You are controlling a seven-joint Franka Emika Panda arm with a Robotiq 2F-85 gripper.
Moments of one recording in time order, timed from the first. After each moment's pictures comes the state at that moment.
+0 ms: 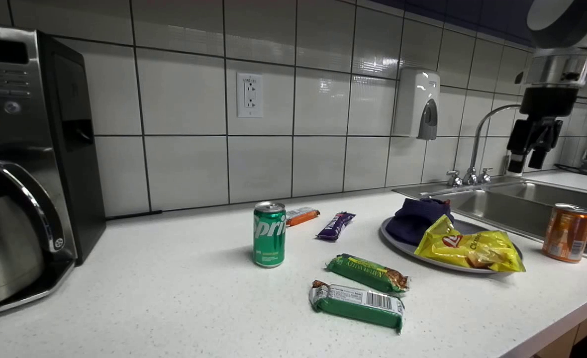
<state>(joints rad) -0.21 -0.08 -0.28 -2.36 -0.02 2.38 -0.59</state>
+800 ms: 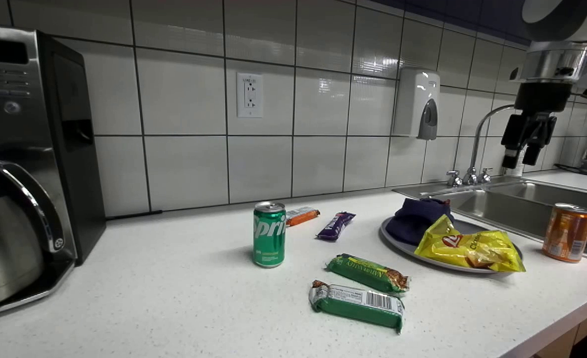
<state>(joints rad) -0.20 -0.09 -0.27 -2.35 0.00 2.36 -0.59</state>
